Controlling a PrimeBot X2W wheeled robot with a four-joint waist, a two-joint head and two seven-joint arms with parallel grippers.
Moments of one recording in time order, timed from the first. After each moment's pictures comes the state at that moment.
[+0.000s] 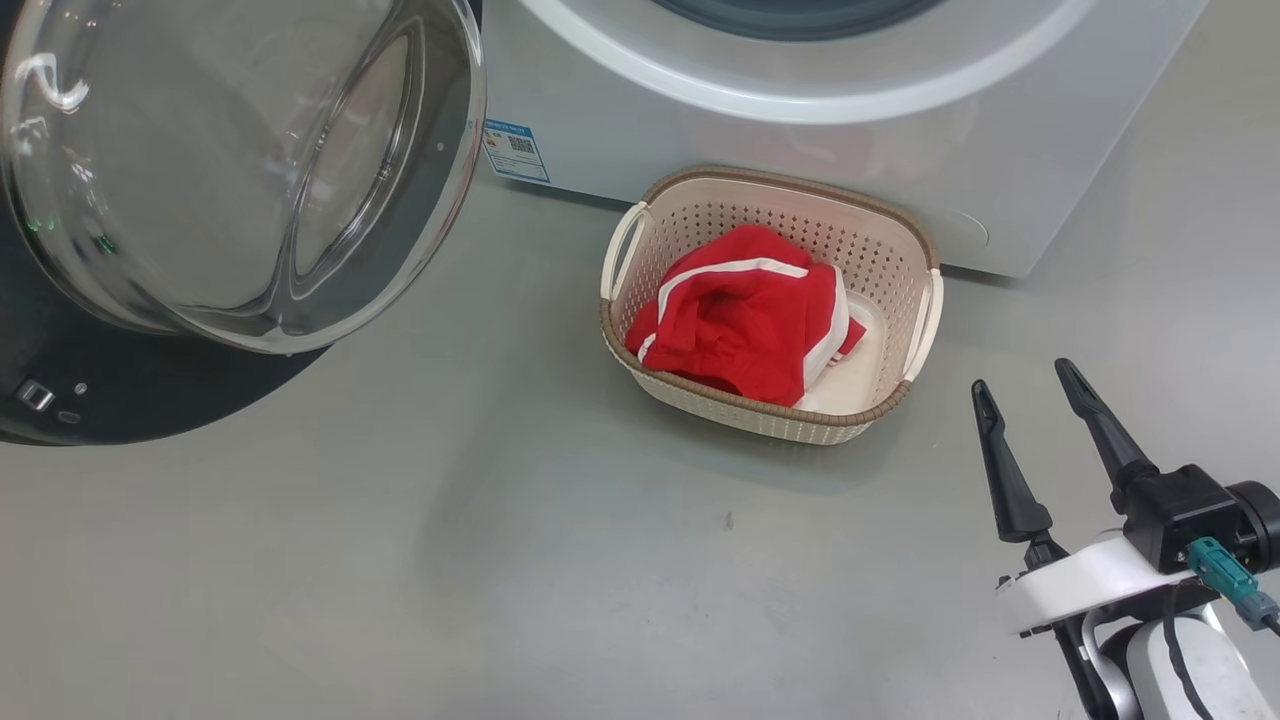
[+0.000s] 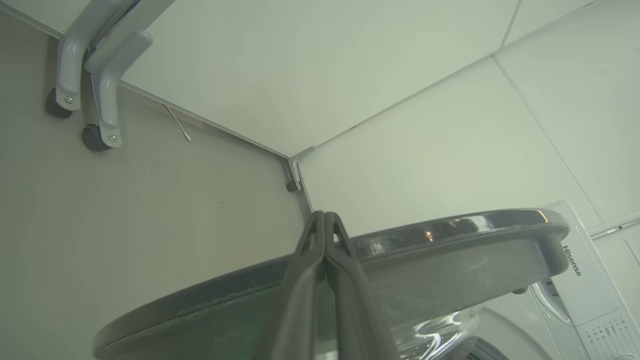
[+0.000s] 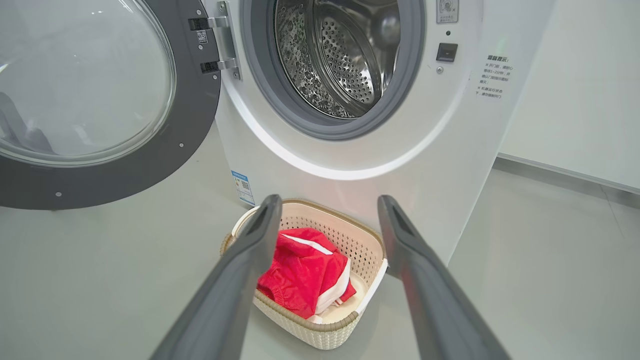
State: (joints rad) left arm -0.43 0.30 0.32 0.40 -1.54 -0.06 0.02; right arm -0.01 -0.16 0.14 -0.01 0.17 0.05 -0.17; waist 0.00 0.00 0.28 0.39
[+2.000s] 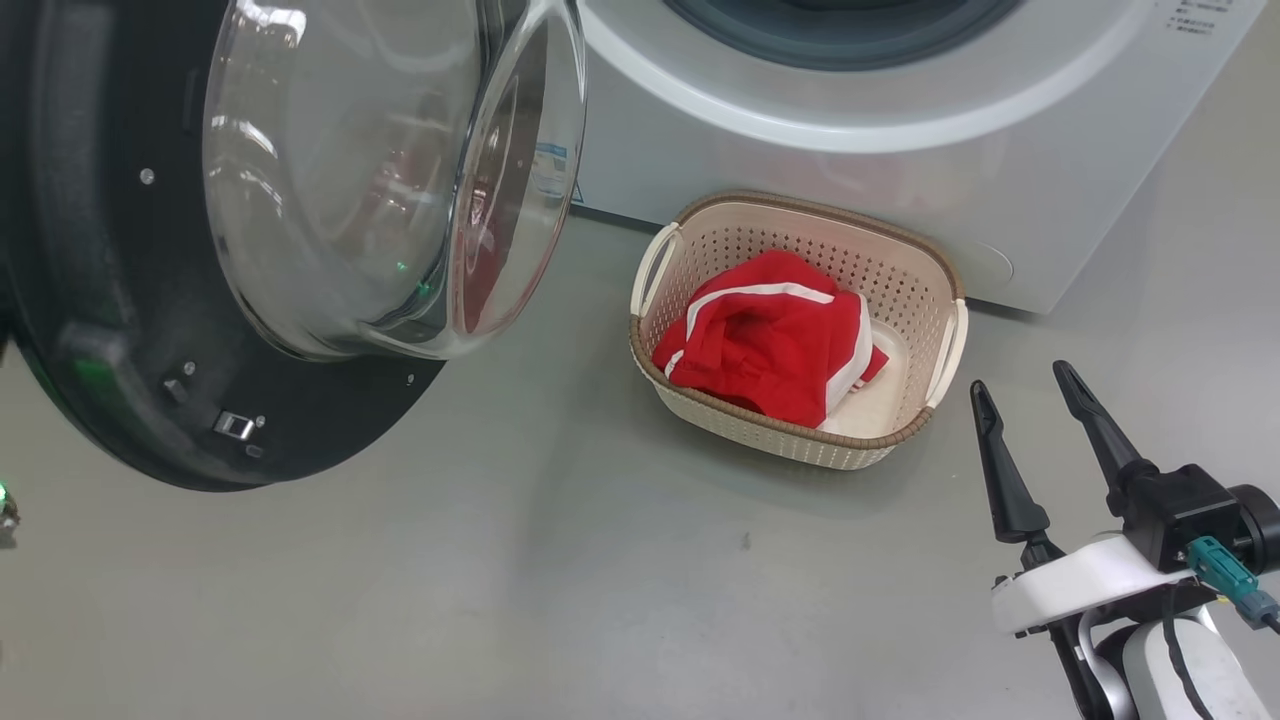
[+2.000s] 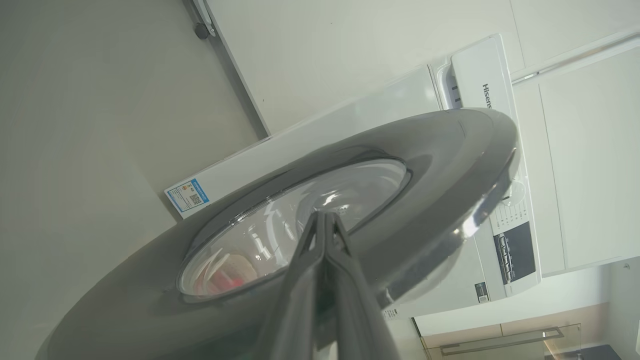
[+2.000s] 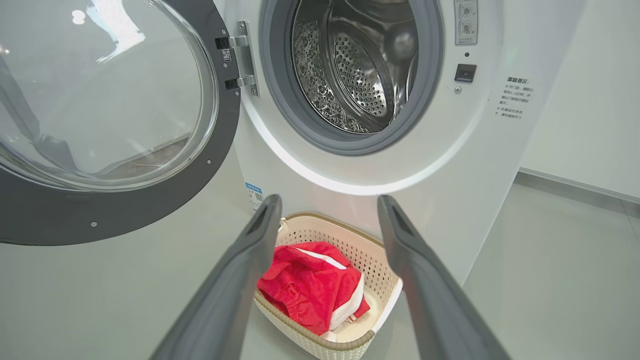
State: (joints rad) left arm -0.37 0.34 0.21 0.24 -1.71 -0.12 0.52; right arm -0.01 -0.15 0.13 -0.01 0.19 0.05 -0.16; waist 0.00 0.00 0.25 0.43
